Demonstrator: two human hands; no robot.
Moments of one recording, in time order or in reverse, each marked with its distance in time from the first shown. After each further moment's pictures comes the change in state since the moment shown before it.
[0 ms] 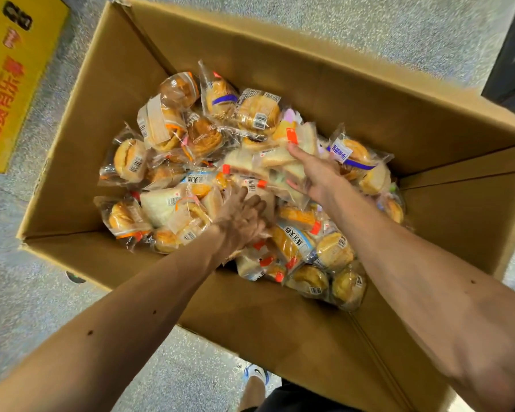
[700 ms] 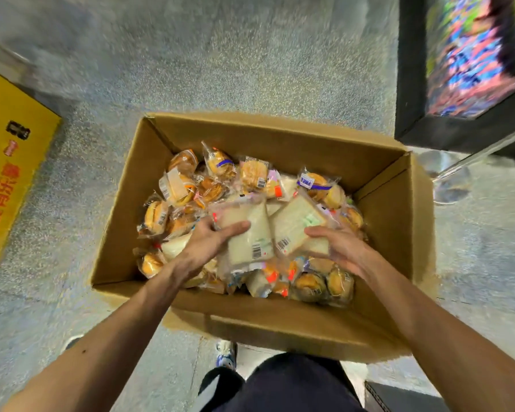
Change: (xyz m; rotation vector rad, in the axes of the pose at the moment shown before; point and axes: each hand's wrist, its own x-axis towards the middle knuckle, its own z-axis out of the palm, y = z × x) left_hand -0.143 -0.047 -0.029 -2.250 0.425 -0.278; right_hand -0.184 0.036 -0.084 -0.065 -0.176 -0.112
